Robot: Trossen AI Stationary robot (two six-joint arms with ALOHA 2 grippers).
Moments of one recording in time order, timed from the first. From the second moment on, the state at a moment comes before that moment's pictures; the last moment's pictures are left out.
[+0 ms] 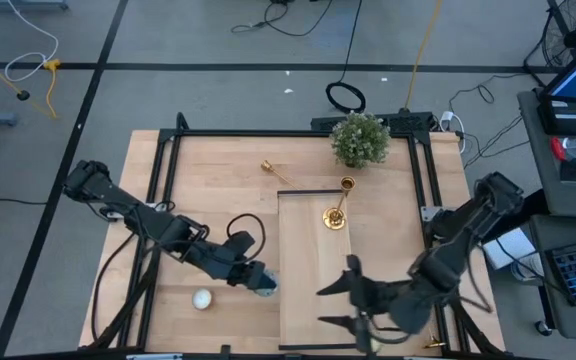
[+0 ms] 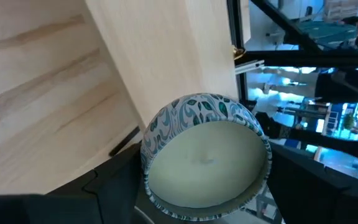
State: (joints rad) left arm -0.49 1.45 1.26 -0.41 -0.12 -1.63; right arm 0.76 1.56 1.47 -0.33 0.59 0.52
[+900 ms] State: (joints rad) left arm -0.43 1.65 1.39 -0.21 -0.05 -1.52; right arm 0.66 1.59 1.47 -0.40 0.52 0.54
